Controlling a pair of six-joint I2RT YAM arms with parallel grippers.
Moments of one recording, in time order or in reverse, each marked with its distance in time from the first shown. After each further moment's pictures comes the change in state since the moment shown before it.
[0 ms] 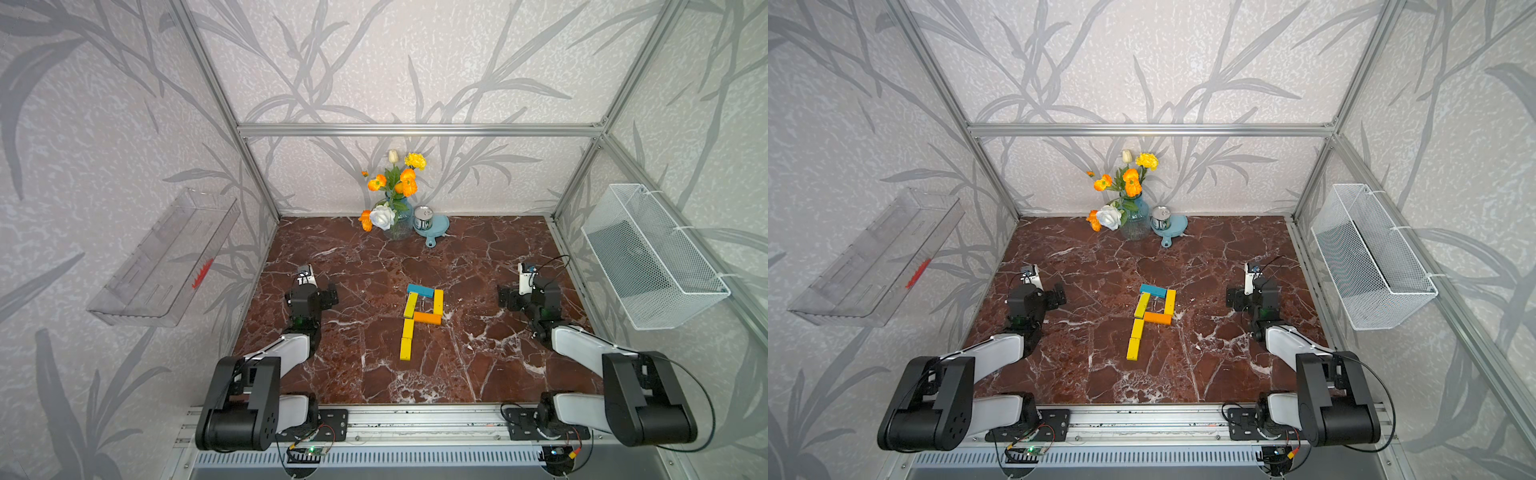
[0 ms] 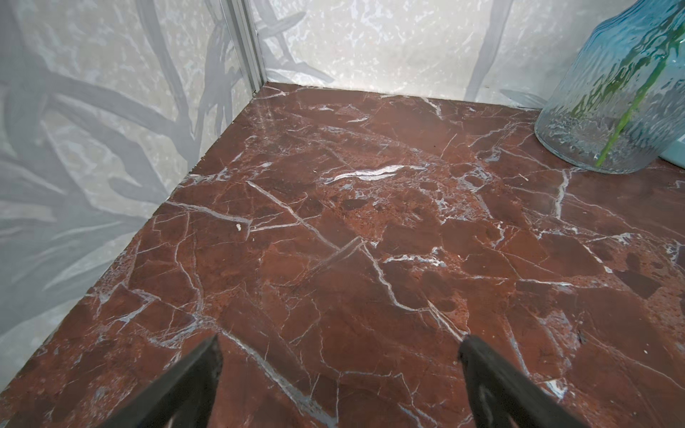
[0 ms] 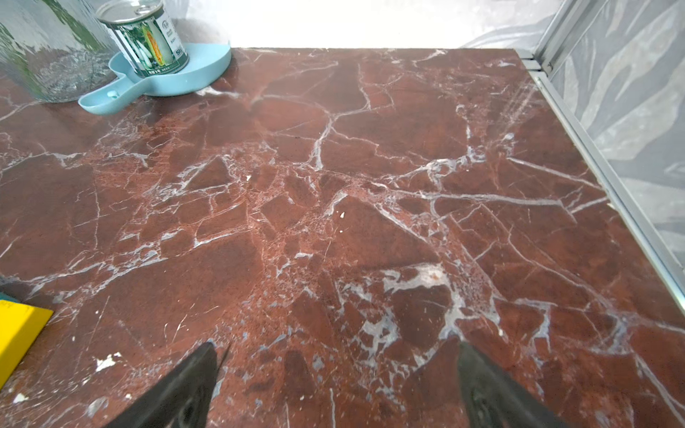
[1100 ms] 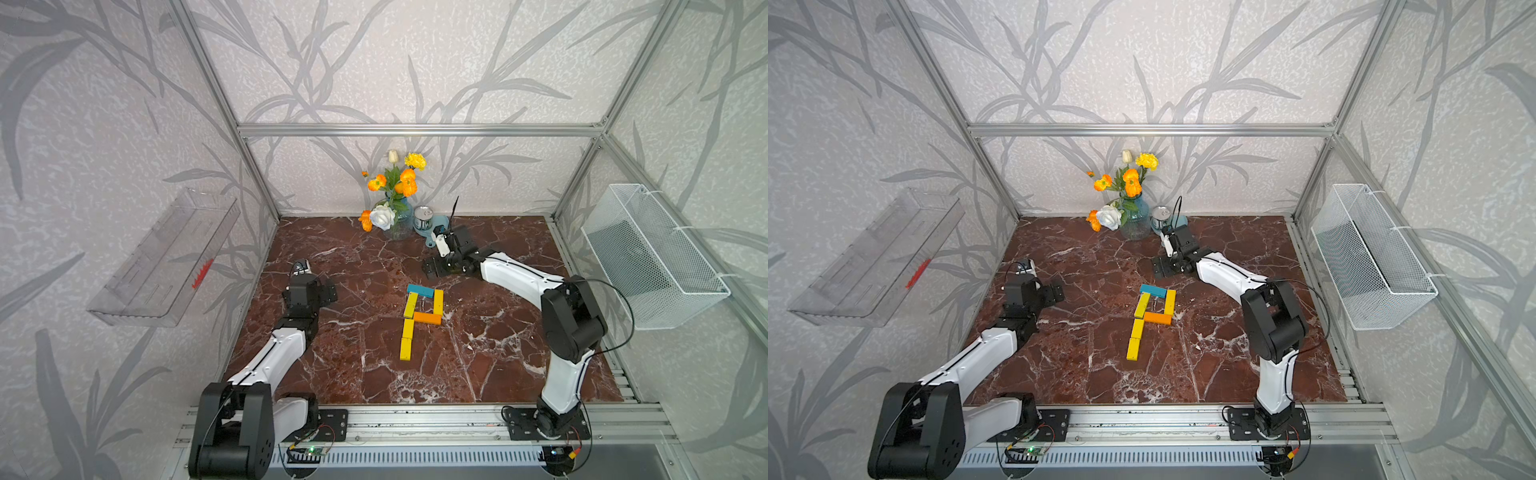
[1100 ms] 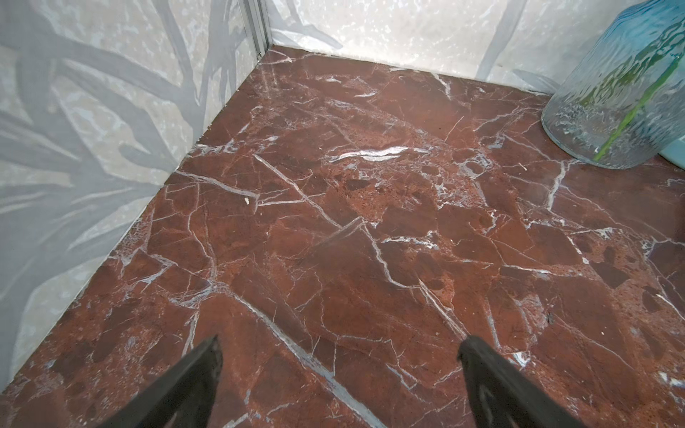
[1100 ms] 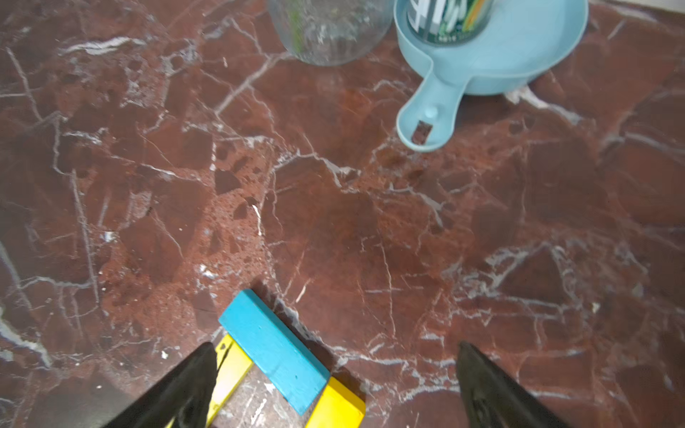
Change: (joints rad) left arm -0.015 -0.141 0.143 -0.415 -0.016 -0.105; right arm 0.465 0.520 0.907 -0.751 -0.038 0.181
